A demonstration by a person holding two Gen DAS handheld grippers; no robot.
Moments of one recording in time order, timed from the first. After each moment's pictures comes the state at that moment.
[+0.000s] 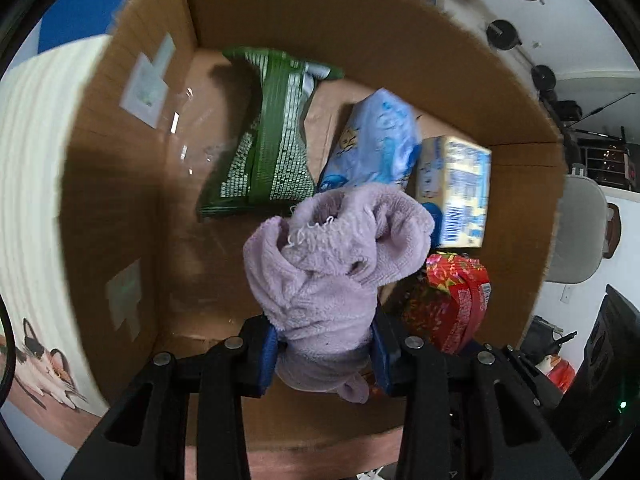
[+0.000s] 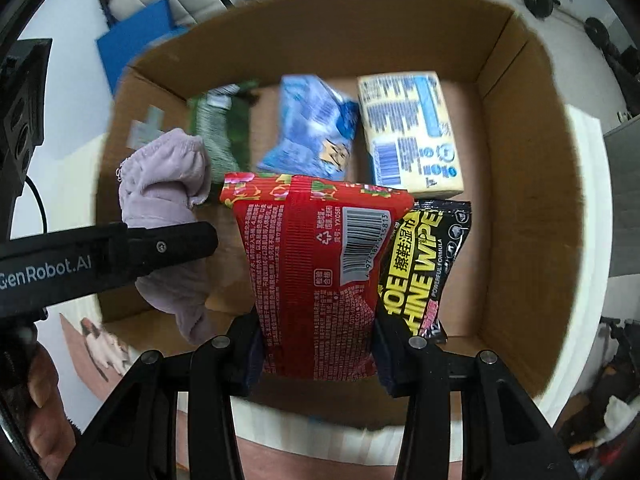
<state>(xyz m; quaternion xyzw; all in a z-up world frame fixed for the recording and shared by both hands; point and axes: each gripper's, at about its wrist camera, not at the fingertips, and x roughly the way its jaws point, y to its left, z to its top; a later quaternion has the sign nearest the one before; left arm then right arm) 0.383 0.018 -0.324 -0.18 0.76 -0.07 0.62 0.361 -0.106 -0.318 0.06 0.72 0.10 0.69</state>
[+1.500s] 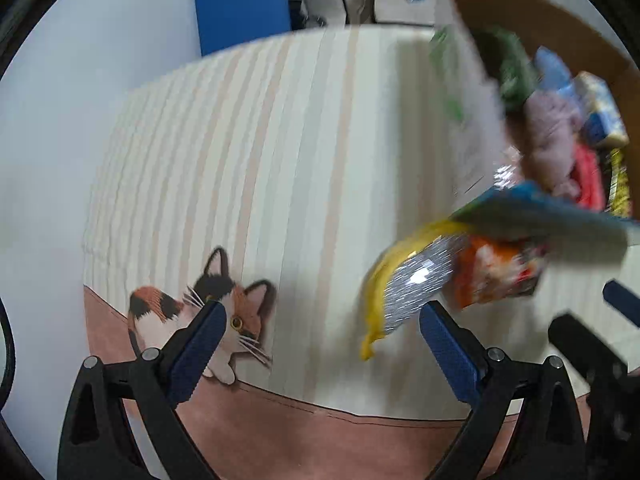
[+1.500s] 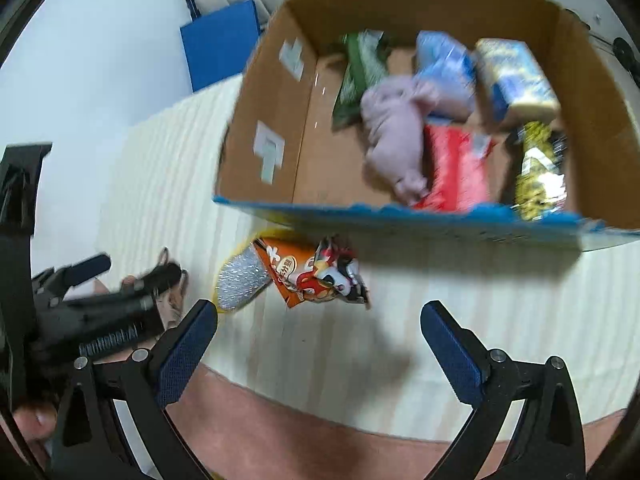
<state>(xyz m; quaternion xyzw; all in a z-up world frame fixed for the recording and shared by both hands) 0.188 0.158 -0.302 0.04 0.68 0.12 0.73 0.223 -0.011 -0.296 0.09 0.64 0.18 0.74</state>
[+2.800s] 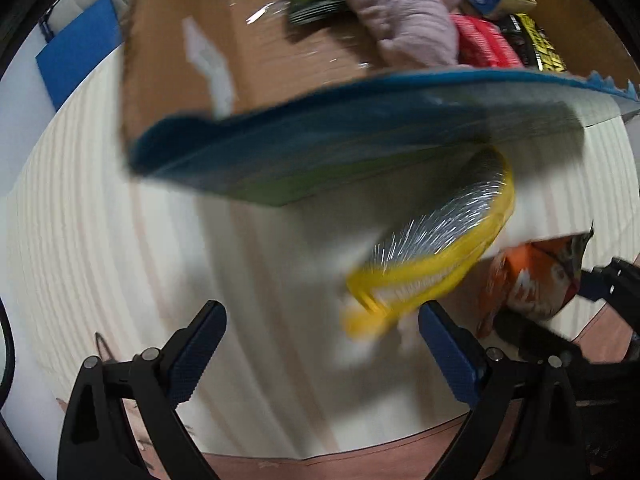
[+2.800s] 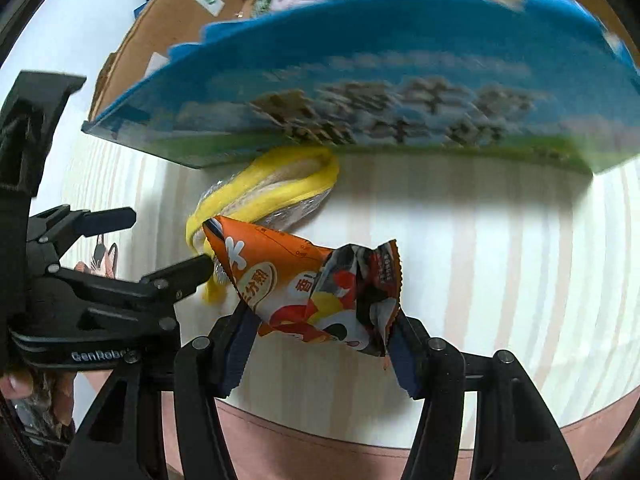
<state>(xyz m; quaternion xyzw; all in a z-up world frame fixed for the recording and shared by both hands) 0.209 0.064 -0.378 0.11 0.71 -0.10 0.69 0.184 -0.029 -0.388 0.09 0.68 0.14 0.71</state>
